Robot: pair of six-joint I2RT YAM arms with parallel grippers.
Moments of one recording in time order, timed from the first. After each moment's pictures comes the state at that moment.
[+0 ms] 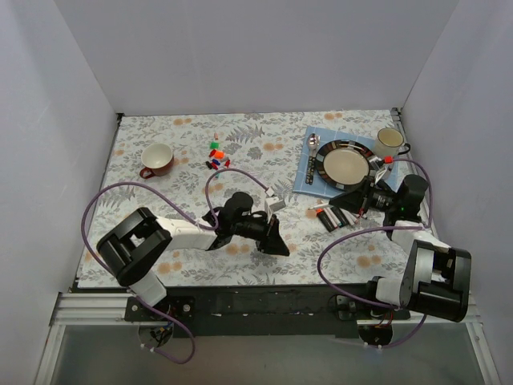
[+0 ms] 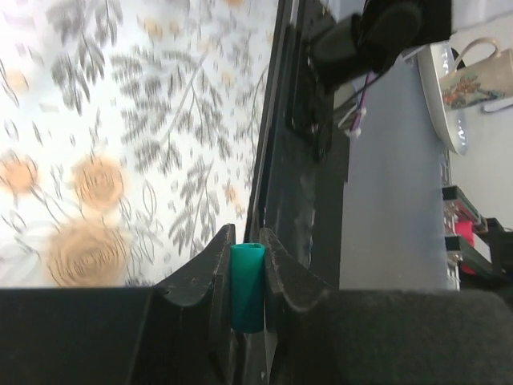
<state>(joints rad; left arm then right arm) -0.86 1.61 0.67 0.53 0.79 -0.45 -0.20 1.27 0.44 0.64 -1.43 0.60</state>
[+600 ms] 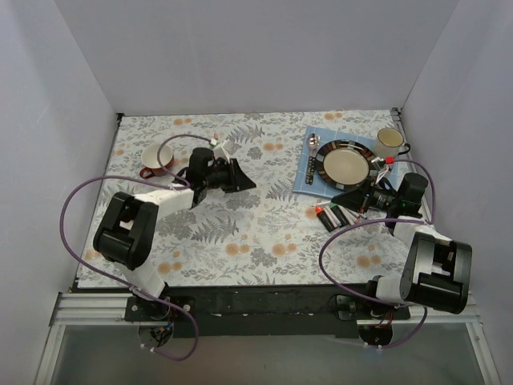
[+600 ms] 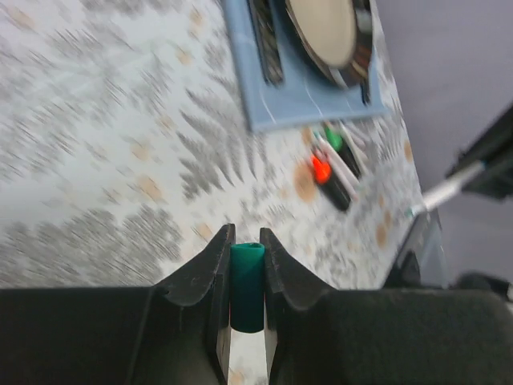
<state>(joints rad) -0.42 1.66 0.85 0.32 0.63 -0.60 -0.24 1.31 0.48 0.49 -1.36 0.40</state>
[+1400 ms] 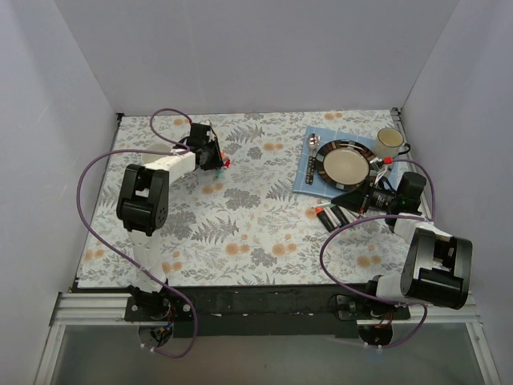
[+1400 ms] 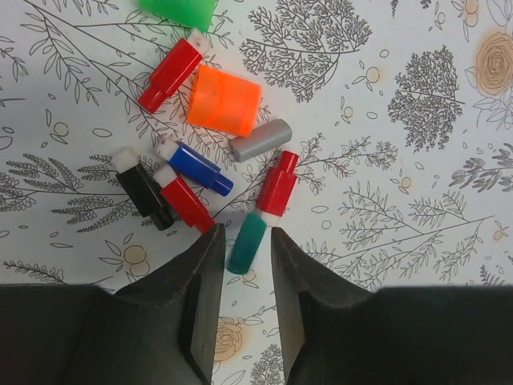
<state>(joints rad) -0.26 2.04 1.42 -0.19 0.04 -0.44 -0.24 1.35 0.50 0.38 -1.36 0.31</state>
